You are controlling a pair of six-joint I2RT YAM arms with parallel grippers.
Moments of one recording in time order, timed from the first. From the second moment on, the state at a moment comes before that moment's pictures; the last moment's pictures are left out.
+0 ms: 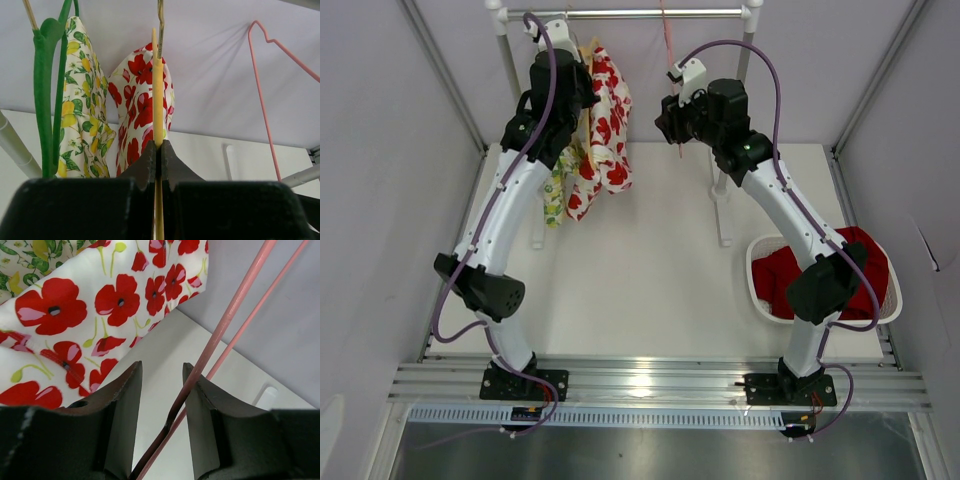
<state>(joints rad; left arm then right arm) -0.42 1.81 2.22 -0.53 -0.41 -0.29 0.50 1.85 1.99 -0.30 -0.19 -0.10</state>
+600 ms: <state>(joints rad) -0.40 1.68 2.09 -0.49 -0.37 -0.28 0.50 1.85 2.00 -0.35 -0.21 -0.09</state>
